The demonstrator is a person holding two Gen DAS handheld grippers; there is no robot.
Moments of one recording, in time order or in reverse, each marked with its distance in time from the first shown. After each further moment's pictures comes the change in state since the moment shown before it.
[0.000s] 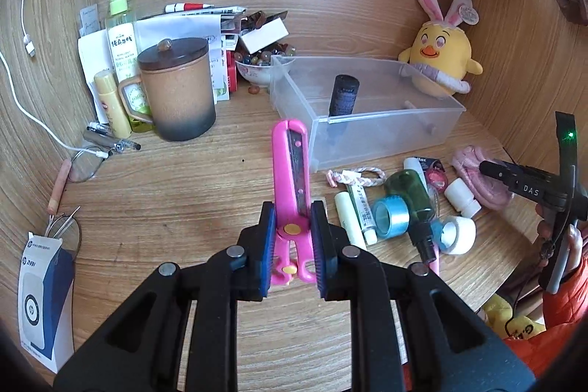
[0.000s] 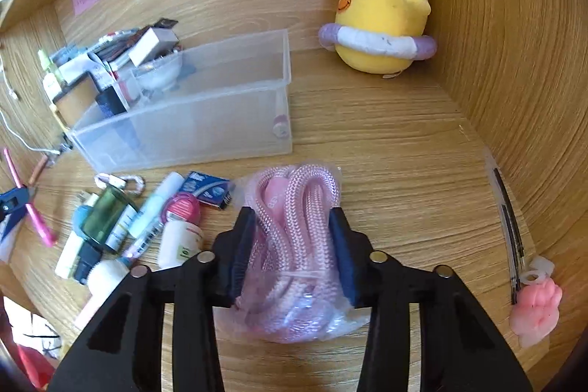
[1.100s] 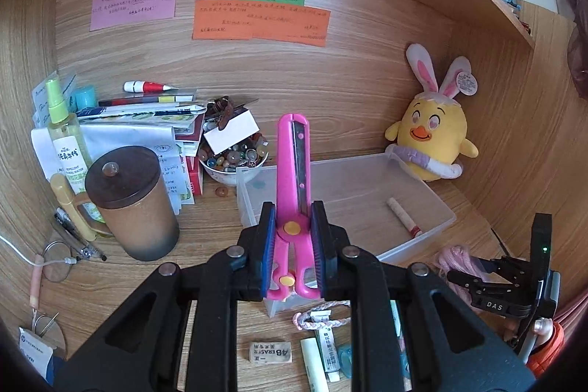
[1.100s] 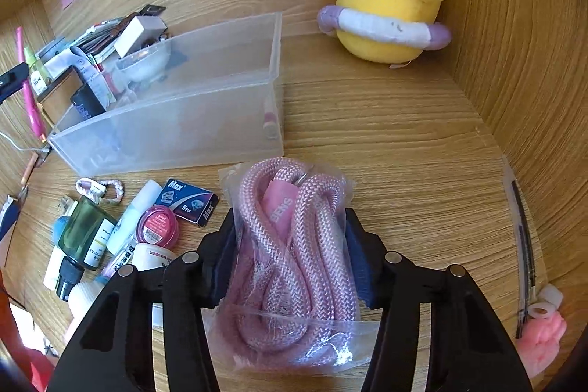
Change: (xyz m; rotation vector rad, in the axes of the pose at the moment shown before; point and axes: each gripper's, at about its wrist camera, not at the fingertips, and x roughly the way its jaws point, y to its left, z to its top) left arm 0.030 -0.021 0.111 -0.005 -0.153 -0.067; right arm 0.030 -0.012 0.017 -0.007 0.068 0.000
